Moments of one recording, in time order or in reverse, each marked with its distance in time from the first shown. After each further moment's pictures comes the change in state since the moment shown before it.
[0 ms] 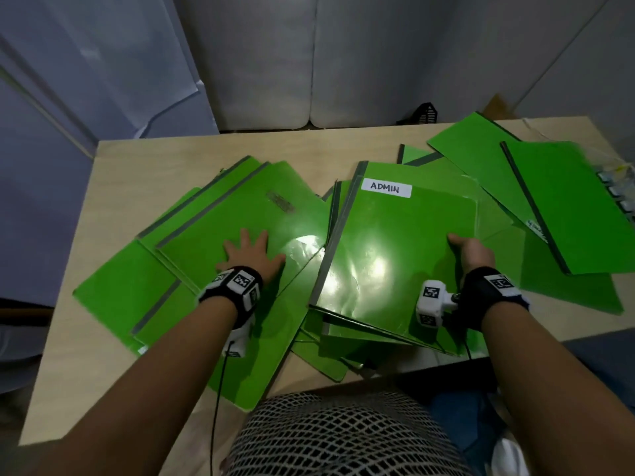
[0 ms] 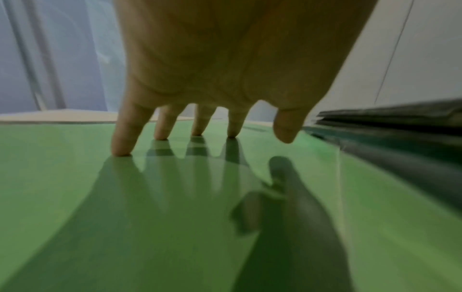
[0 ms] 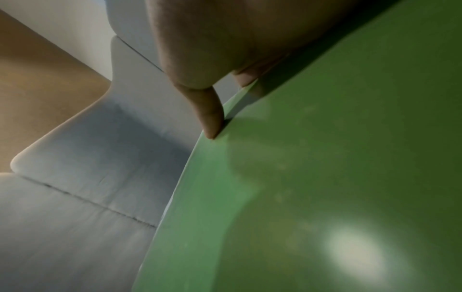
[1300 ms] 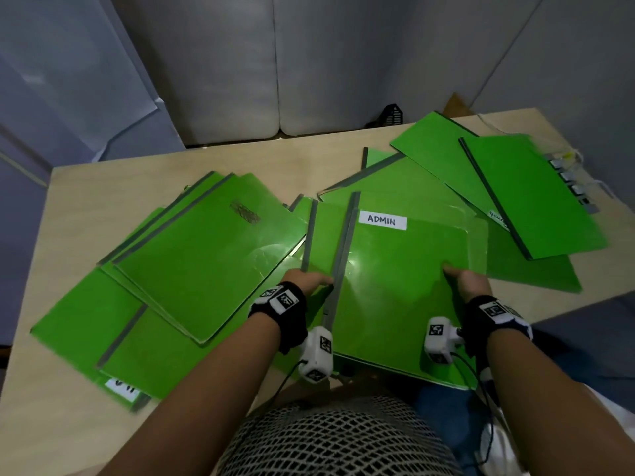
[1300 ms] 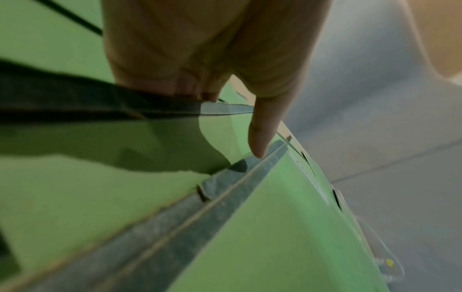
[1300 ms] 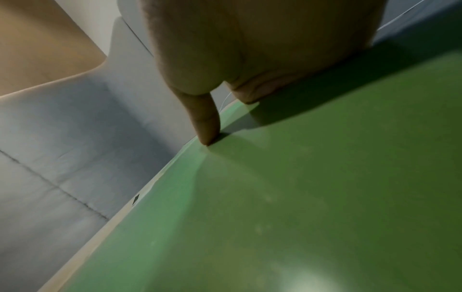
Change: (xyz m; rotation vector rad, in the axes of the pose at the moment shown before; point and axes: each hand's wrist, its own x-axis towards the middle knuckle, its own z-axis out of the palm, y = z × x) left_hand -0.049 0.117 0.026 -0.892 -0.354 -0.169; right_hand 0.016 0.049 -0.059 -0.094 -0.029 0.095
